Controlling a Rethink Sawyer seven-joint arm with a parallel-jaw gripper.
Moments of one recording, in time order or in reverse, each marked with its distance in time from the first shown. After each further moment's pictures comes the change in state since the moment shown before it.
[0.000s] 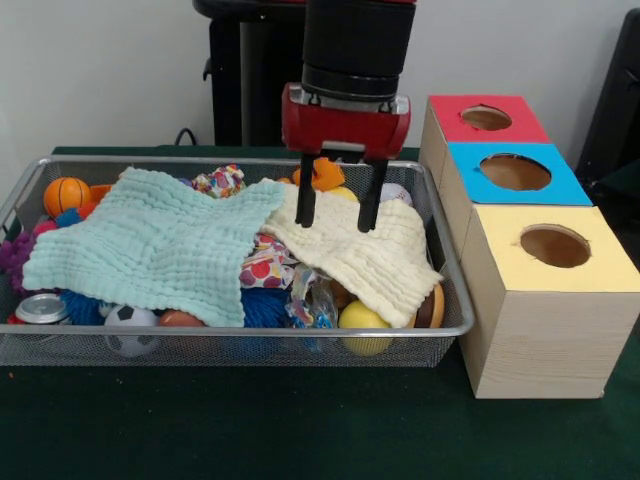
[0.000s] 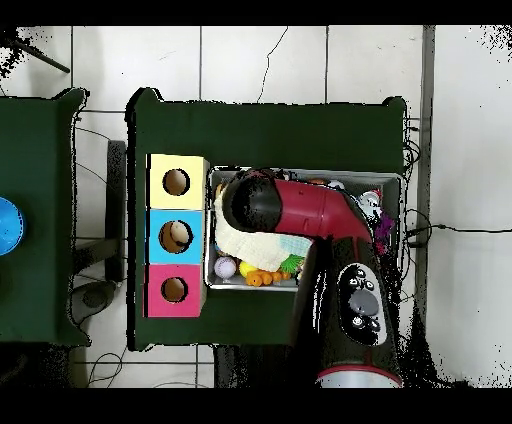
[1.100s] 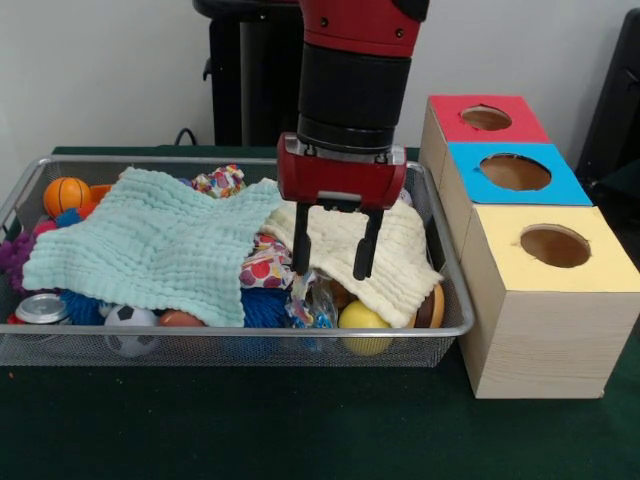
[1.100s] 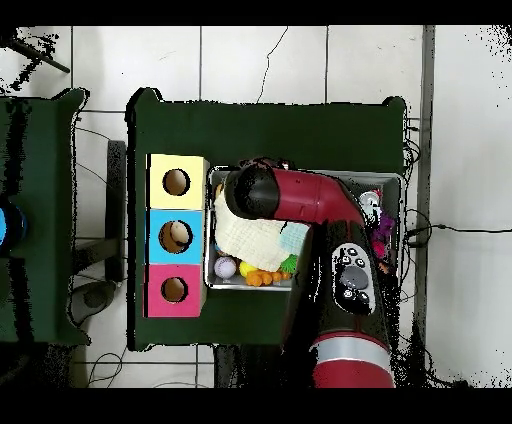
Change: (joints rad) arm 0.018 0.094 -0.015 -0.085 0.000 -0.050 0.000
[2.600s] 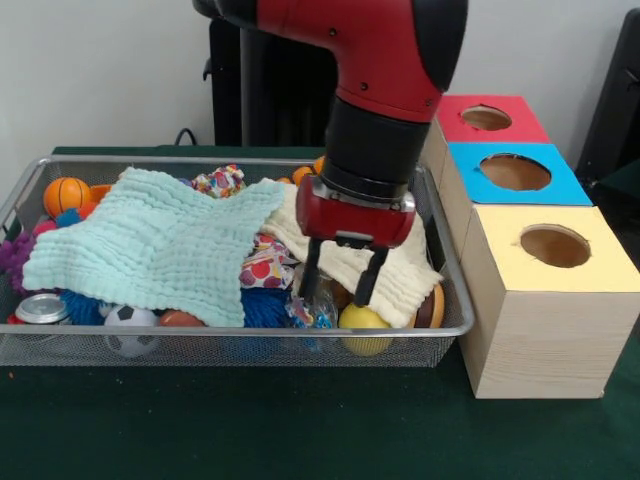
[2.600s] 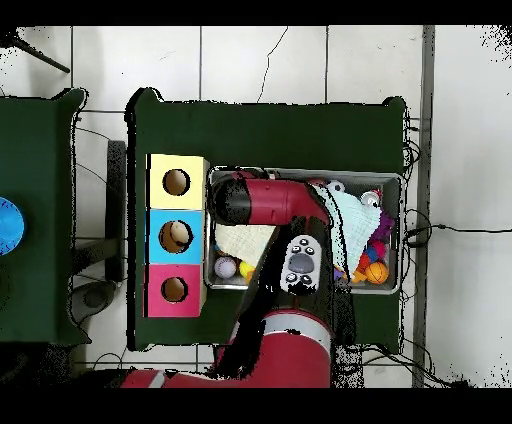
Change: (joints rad) arm 0.153 0.143 -0.162 -0.061 0.001 -0.041 0.001
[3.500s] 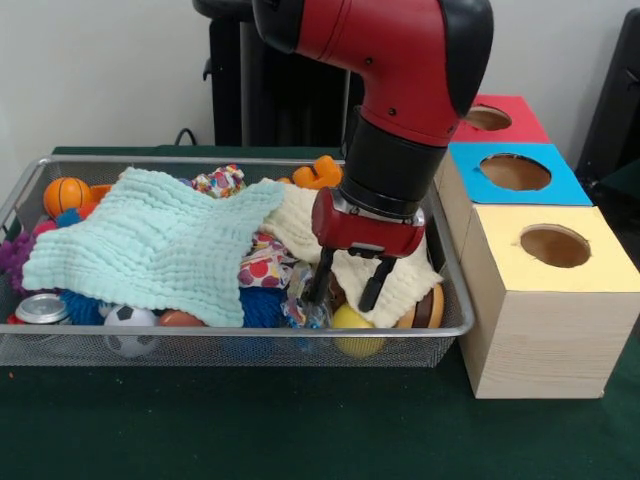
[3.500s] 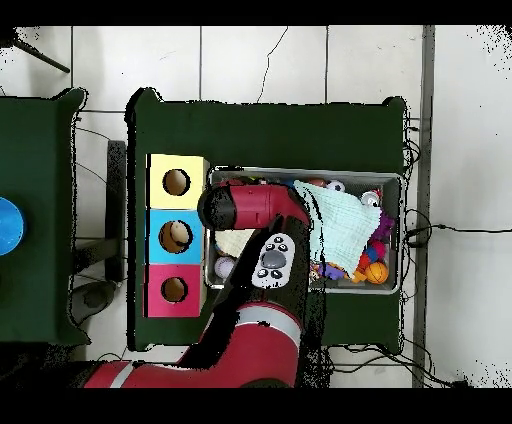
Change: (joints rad) arm 0.072 0.067 -0.072 -0.024 0.001 0.000 0.000
